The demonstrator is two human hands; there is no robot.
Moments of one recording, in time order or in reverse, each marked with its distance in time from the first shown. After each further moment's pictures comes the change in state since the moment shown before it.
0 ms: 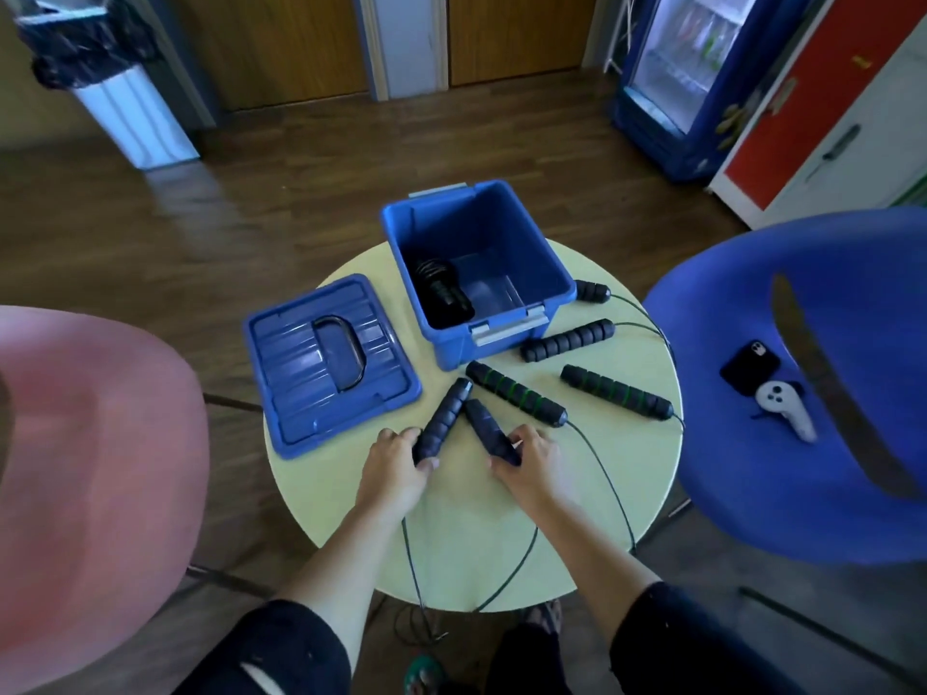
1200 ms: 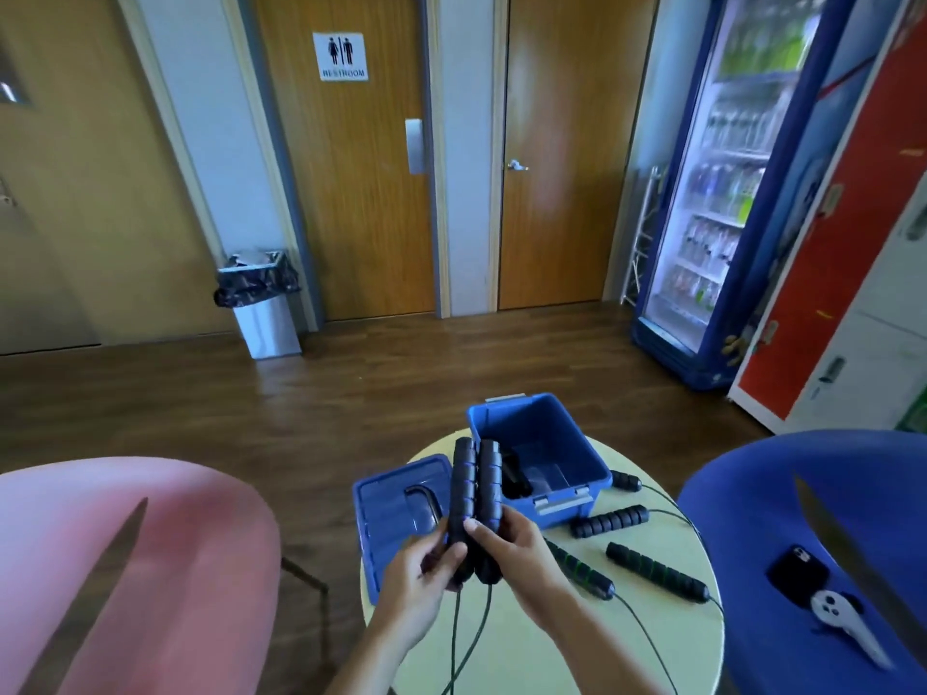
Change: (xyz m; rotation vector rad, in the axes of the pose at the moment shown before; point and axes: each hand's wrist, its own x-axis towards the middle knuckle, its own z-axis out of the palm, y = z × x) left_hand -0.106 0.008 -0.142 -0.796 0.156 0.322; right_hand -0.092 -0.162 -0.071 0.984 -0.274 -0.373
